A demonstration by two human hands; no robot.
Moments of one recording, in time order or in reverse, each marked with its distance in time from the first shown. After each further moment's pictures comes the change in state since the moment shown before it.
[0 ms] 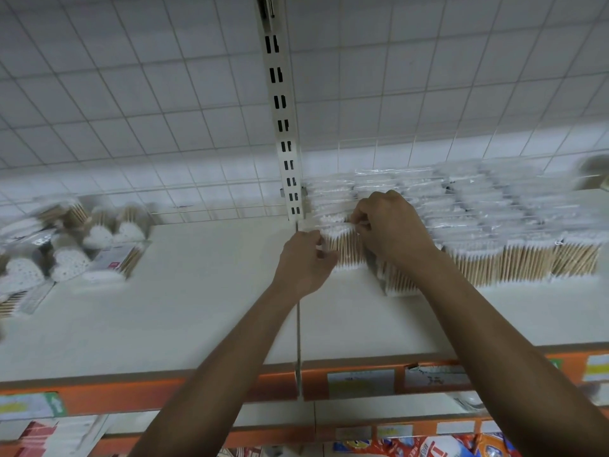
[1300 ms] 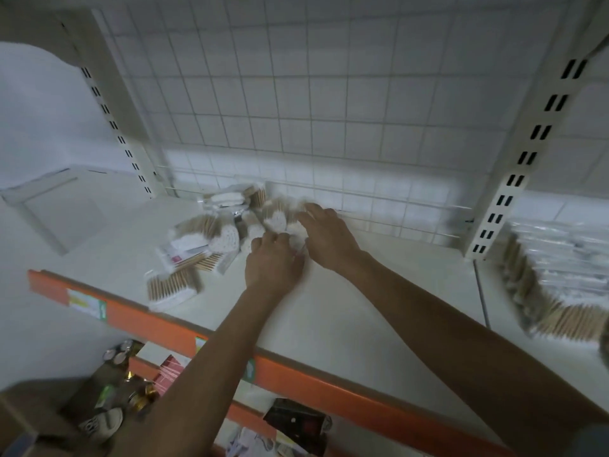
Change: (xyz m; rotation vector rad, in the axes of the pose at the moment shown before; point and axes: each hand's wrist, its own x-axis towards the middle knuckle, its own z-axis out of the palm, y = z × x) left_hand -0.051 -0.223 -0.182 0.449 0.287 -0.407; right_hand 0.112 -0.294 0.161 0.109 -0.198 -0.485
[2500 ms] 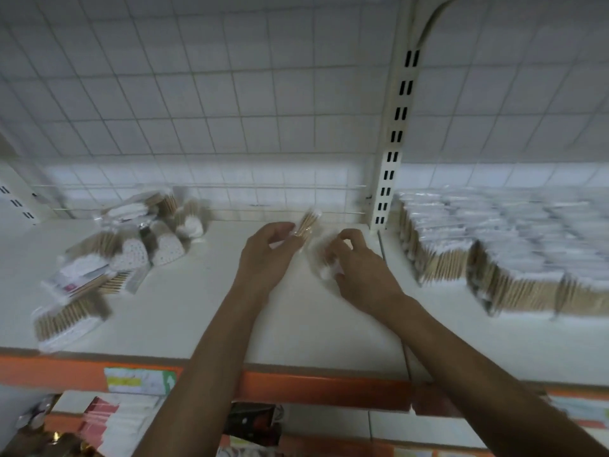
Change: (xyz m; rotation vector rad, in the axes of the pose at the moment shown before) left_hand -0.043 0.106 -0.009 -0.959 -0.185 -0.012; right_hand -0.169 0.066 -0.057 0.057 0.039 0.354
